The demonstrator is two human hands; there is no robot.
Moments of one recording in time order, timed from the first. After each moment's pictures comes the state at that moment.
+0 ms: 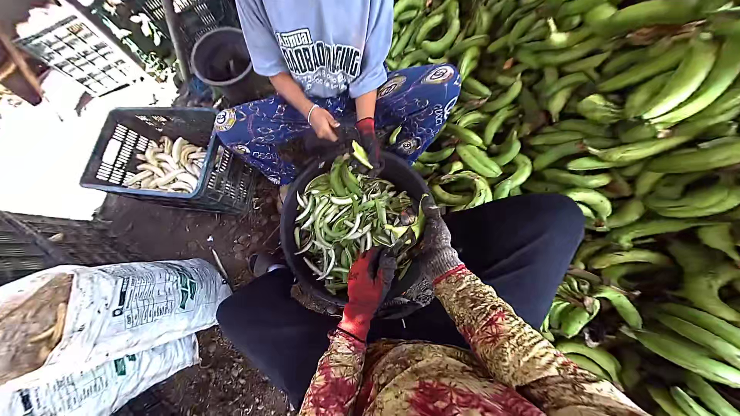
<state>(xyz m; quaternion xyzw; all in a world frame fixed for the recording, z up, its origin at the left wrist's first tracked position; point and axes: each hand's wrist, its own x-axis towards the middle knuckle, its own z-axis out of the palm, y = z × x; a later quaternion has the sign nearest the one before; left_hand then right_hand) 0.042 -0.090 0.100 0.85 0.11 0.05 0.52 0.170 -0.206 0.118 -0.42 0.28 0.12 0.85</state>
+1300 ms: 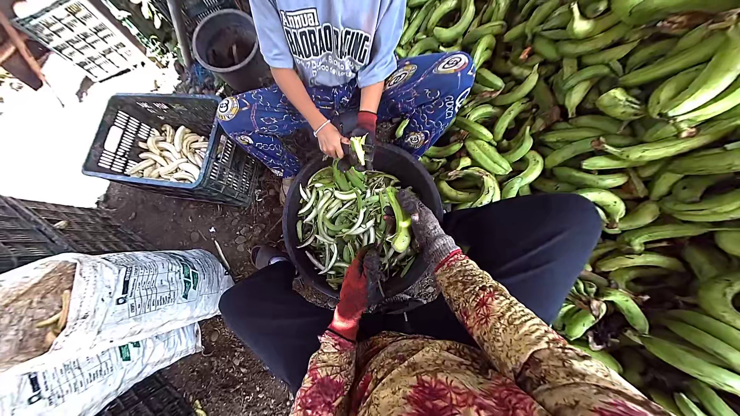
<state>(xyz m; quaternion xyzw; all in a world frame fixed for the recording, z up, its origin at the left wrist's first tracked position) 0.027 -0.071 0.092 0.71 0.18 -0.02 0.68 0.188 -0.202 0.110 -0.63 0.11 0.28 0.72</state>
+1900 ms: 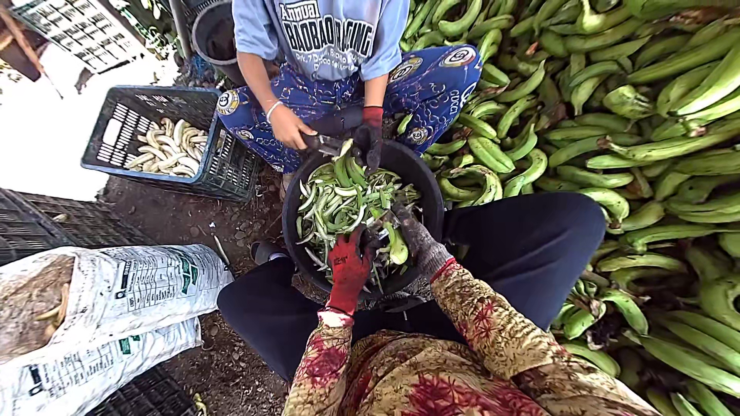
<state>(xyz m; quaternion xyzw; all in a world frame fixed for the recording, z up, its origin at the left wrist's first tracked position) 0.063 -0.053 0.090 0.93 0.19 0.00 0.32 0.161 -0.192 0.100 -0.65 0.16 0.36 0.66</state>
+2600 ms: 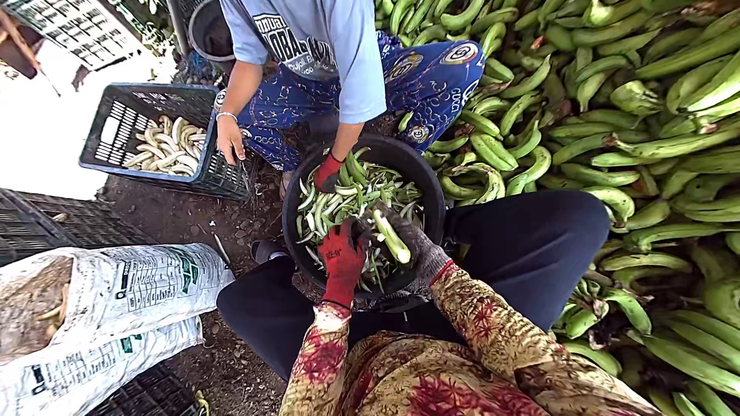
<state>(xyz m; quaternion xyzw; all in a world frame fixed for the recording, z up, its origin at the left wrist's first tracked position) 0.075 -0.042 0.105 0.93 0.24 0.01 0.28 0.153 -0.190 0.101 -0.48 0.13 0.44 0.75</state>
